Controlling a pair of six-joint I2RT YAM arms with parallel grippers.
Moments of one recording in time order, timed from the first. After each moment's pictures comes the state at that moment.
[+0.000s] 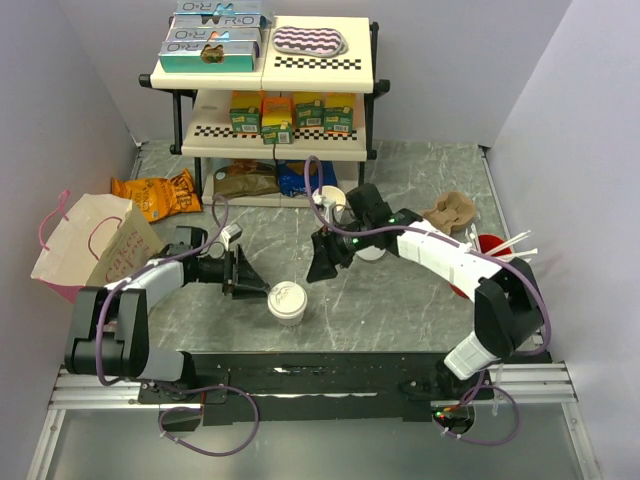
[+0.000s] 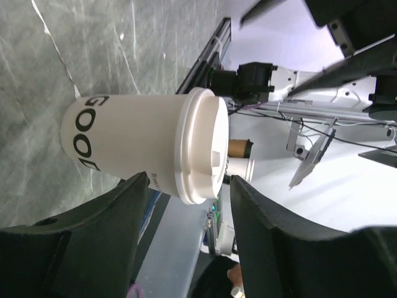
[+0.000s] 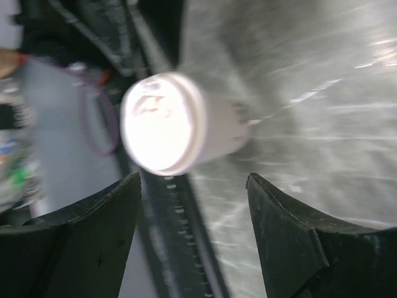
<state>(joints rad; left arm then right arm) -0.06 1.39 0.60 -0.30 1.26 -0.37 0.61 1.55 1.17 -0.48 -0.75 0.05</state>
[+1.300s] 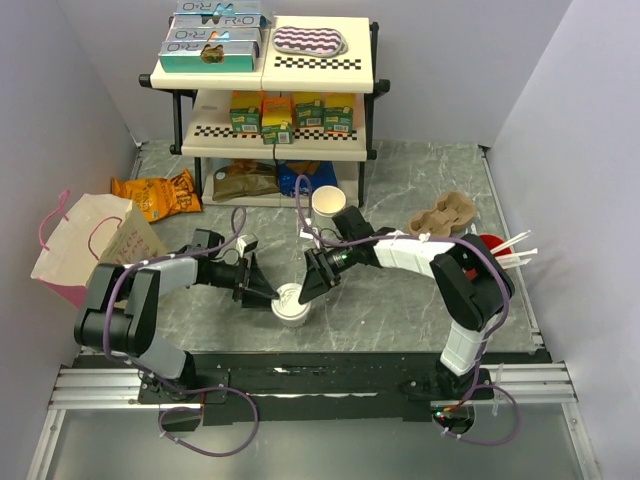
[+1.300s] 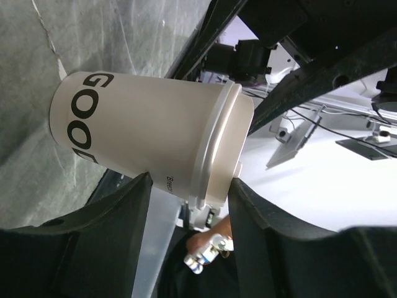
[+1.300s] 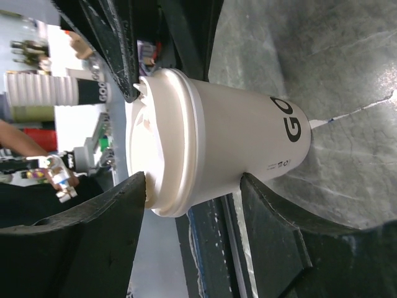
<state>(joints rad) -0.17 1.53 0.61 -0.27 1.27 -0.42 0.65 1.78 1.03 -0.21 -1.07 0.23</state>
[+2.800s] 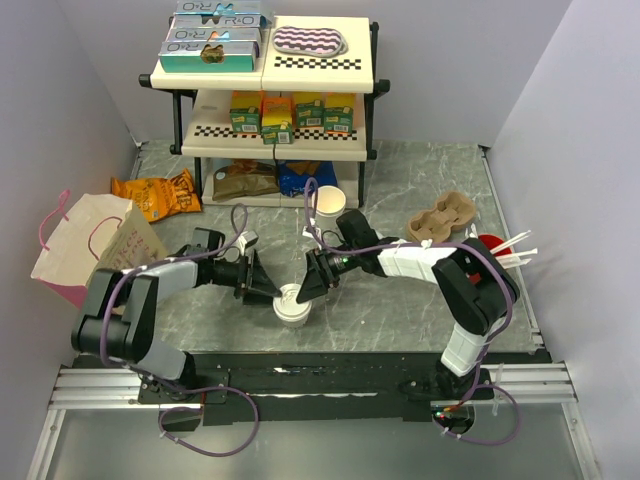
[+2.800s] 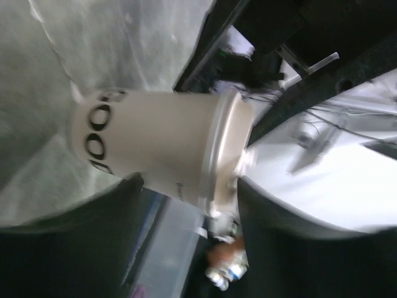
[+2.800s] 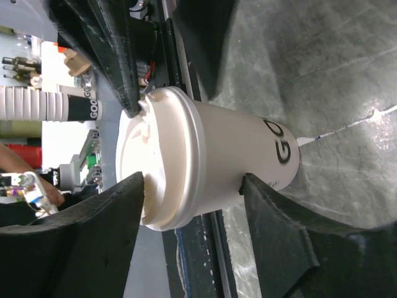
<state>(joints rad) -0.18 1.52 0.59 -0.18 1.25 -0.45 0.65 1.74 0.91 0.06 -1.03 0.35</state>
